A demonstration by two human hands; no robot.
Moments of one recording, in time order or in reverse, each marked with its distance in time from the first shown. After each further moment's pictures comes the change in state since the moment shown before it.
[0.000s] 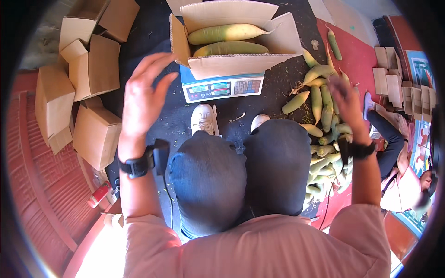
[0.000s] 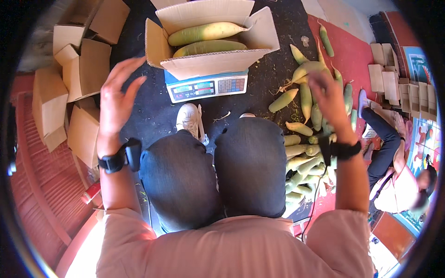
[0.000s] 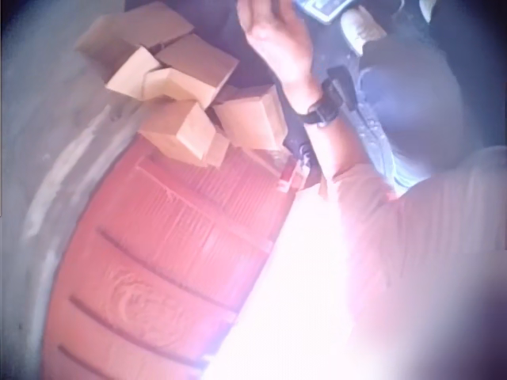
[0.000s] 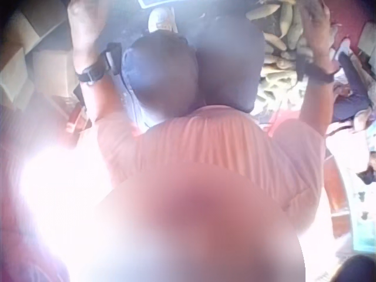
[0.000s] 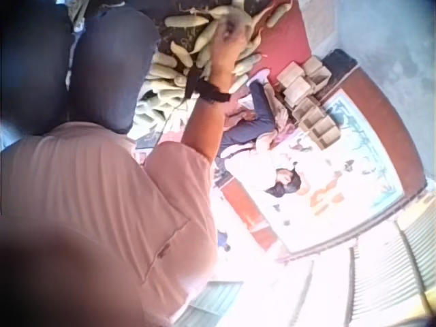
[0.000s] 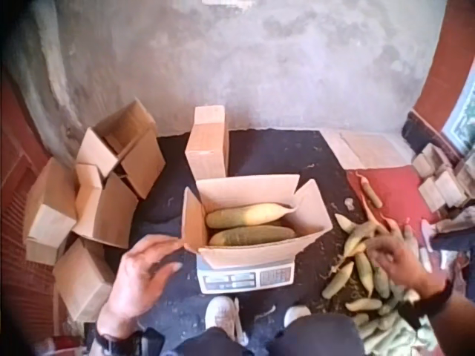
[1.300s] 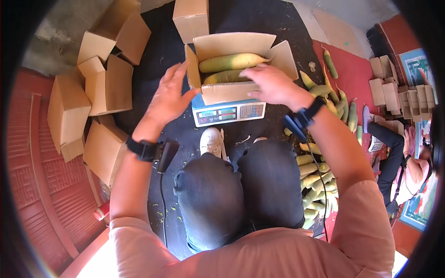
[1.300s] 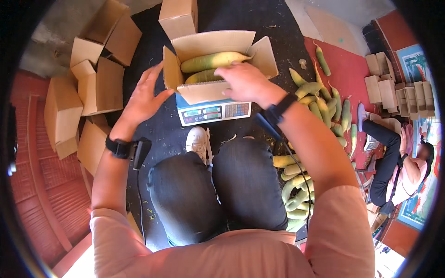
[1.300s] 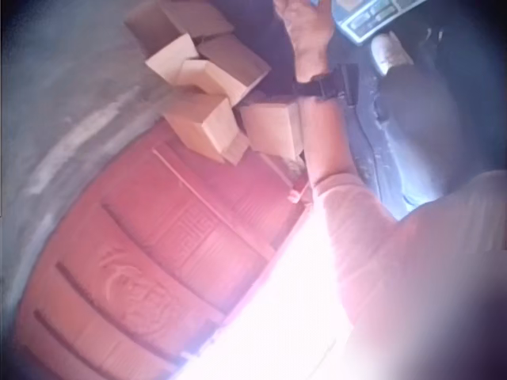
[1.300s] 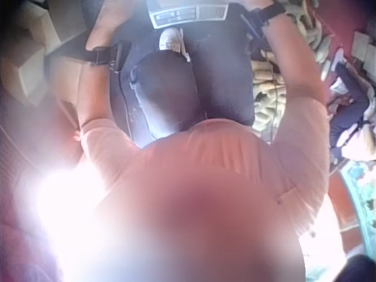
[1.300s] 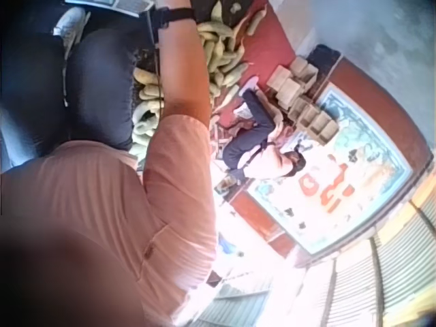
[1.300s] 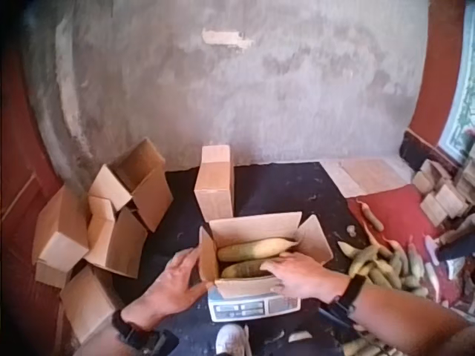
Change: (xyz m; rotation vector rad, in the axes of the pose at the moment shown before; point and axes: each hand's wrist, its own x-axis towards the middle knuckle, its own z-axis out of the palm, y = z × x) left_hand 0.027 -0.038 0.017 0.124 -0.219 -0.027; right_hand 0.114 -0.139 0.096 -0.346 -0.376 -0.400
